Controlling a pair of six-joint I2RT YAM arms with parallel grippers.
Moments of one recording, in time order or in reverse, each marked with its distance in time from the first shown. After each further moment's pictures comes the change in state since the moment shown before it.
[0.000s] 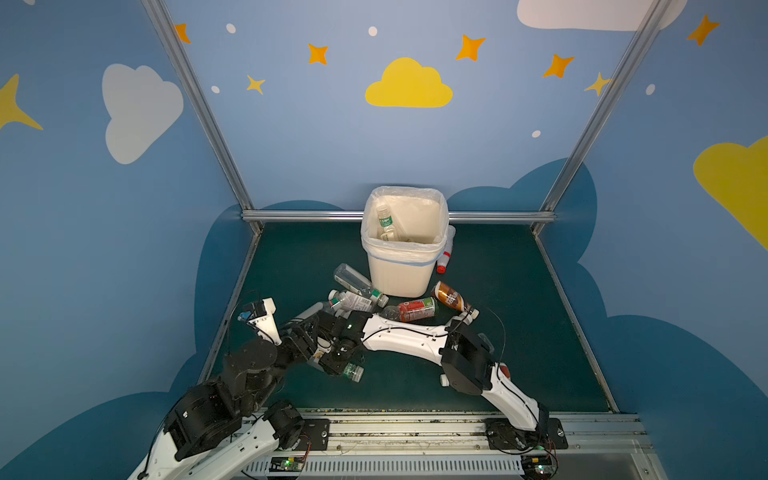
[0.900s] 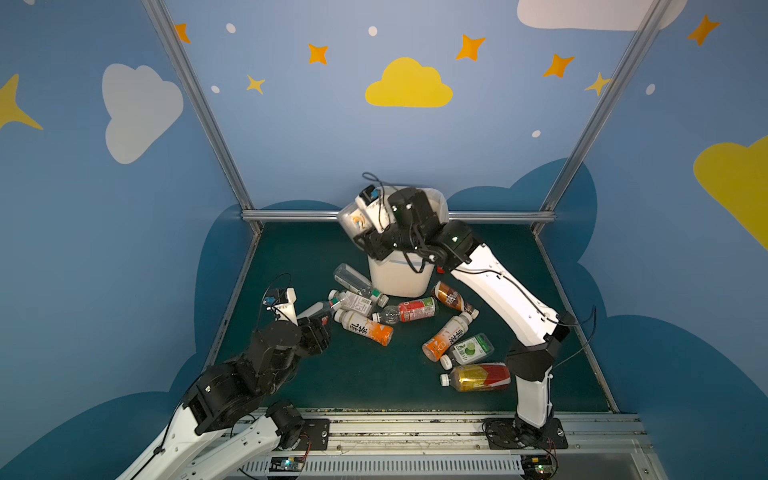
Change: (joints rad) left arm 0.000 0.196 0.071 -0.015 0.036 0.044; right arm -0.414 -0.356 0.420 -0.007 0.148 -0.130
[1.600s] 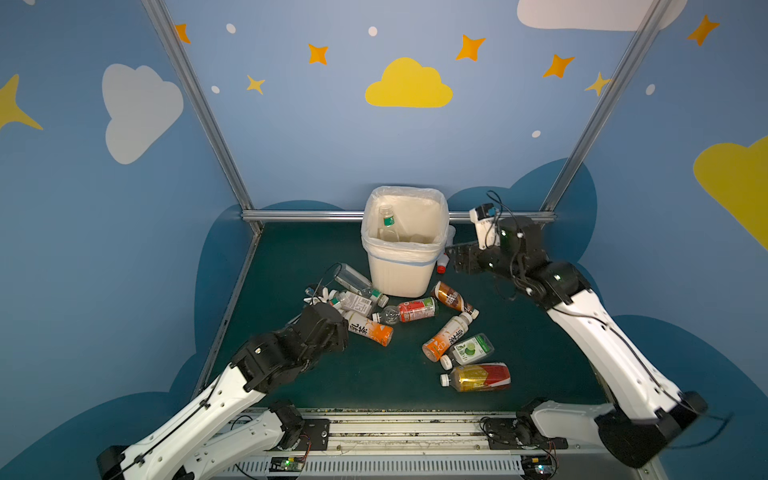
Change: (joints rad) left arm -0.002 0.292 0.016 -0.071 0.113 0.035; right arm -0.329 -0.819 -1.056 0.176 -0.003 0.154
